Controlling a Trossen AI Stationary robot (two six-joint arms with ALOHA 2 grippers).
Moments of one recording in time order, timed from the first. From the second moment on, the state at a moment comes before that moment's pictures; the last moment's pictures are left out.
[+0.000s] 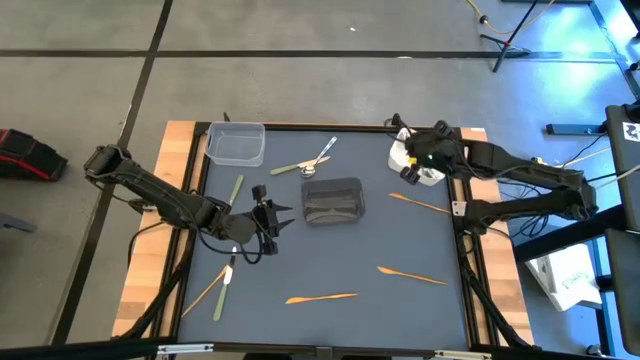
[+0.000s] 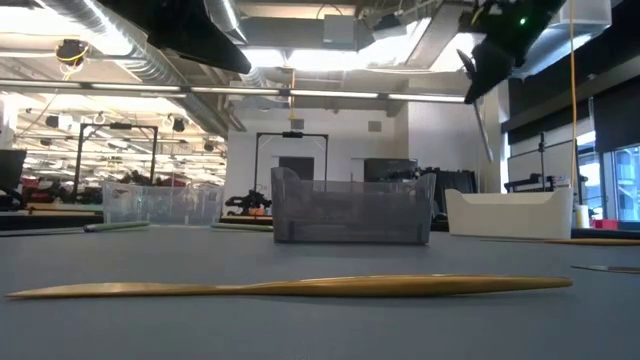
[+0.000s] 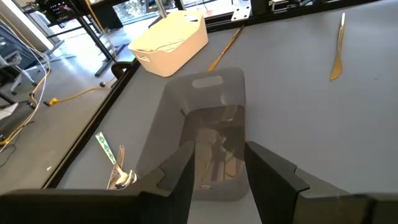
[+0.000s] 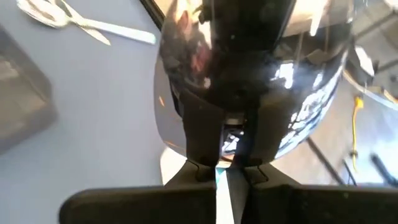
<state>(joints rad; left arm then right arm) -0.38 1.23 0.74 -0.08 -0.72 -0.08 -0.30 1.03 1.02 -0.87 0.54 0.00</state>
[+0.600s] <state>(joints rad) -0.38 1.23 0.74 -0.09 -0.72 -0.08 -0.64 1.29 1.02 -0.97 0.47 0.00</state>
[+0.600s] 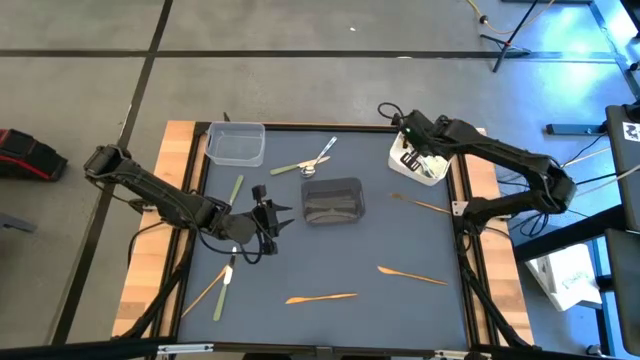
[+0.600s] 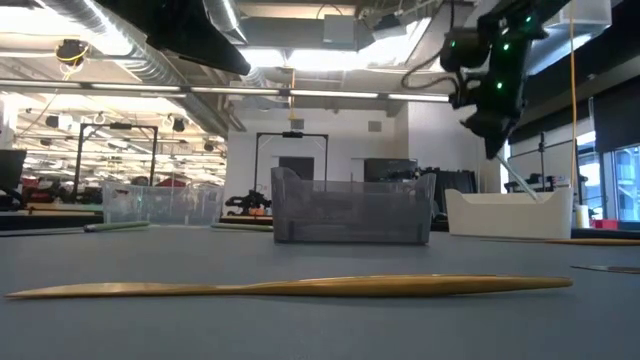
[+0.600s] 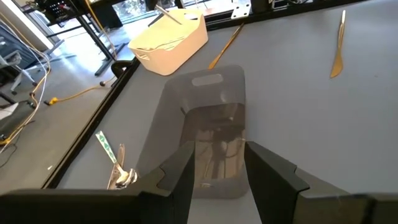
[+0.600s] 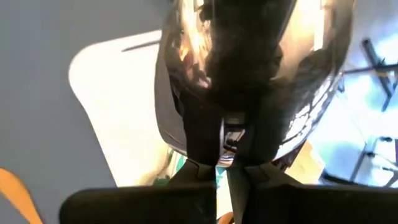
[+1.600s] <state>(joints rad) -0.38 1.23 0.74 -0.09 -0.71 -0.10 -0.73 1.40 1.05 -1.04 0.37 -0.04</state>
